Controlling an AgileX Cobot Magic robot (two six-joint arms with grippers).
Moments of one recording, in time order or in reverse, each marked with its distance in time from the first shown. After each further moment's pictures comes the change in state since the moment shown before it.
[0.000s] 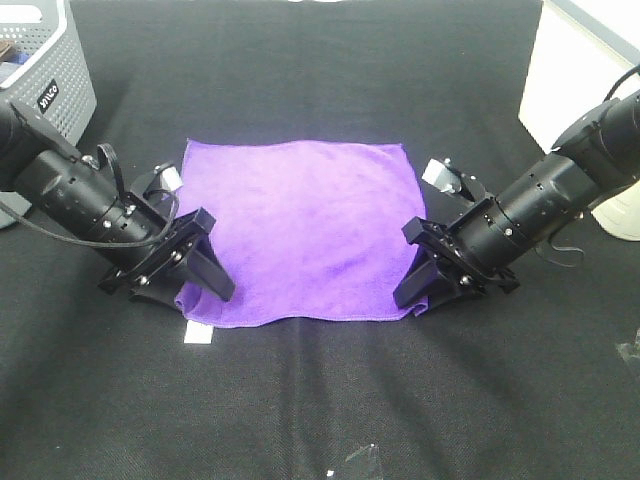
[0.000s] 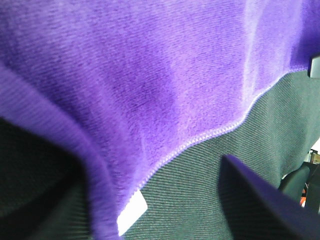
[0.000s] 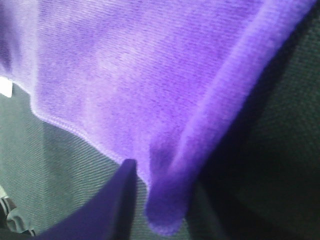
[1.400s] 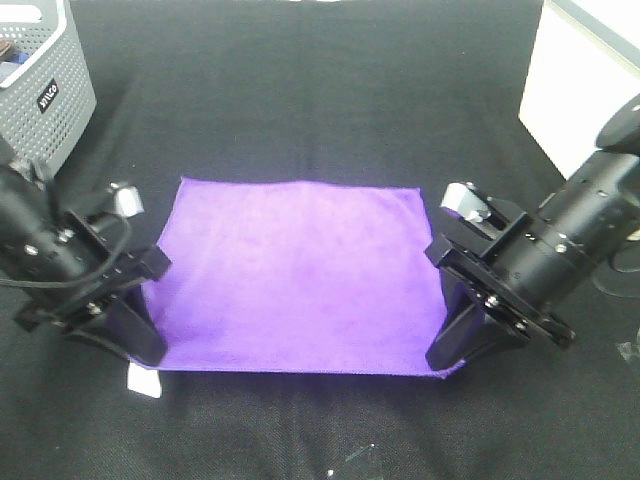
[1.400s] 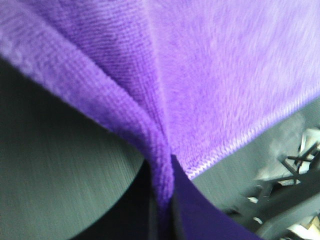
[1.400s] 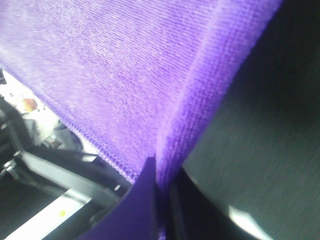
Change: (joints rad) left arm -0.031 -0.370 0.295 0.215 0.031 -0.195; right arm 0.024 -0.287 0.236 -0.124 0.205 0.287
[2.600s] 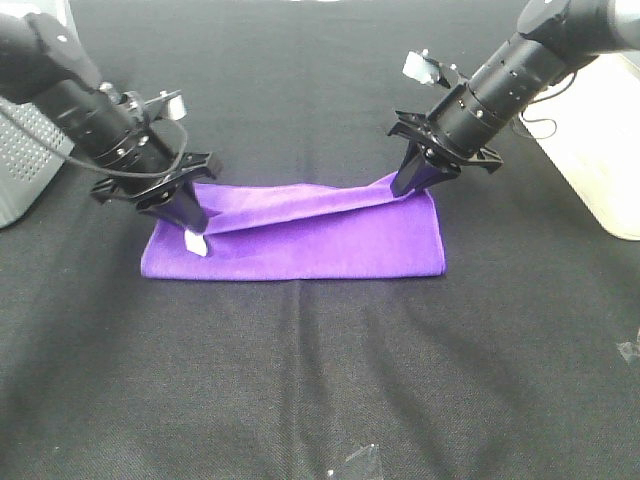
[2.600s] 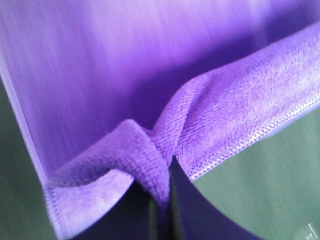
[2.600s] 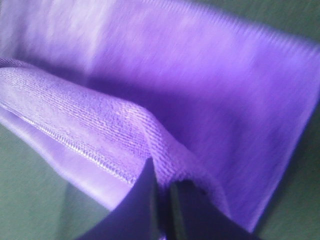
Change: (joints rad) left arm 0.005 0.379 -0.635 0.148 -0.084 -0.077; right arm -0.003 0.387 -0.826 -0.183 -0.044 0.074
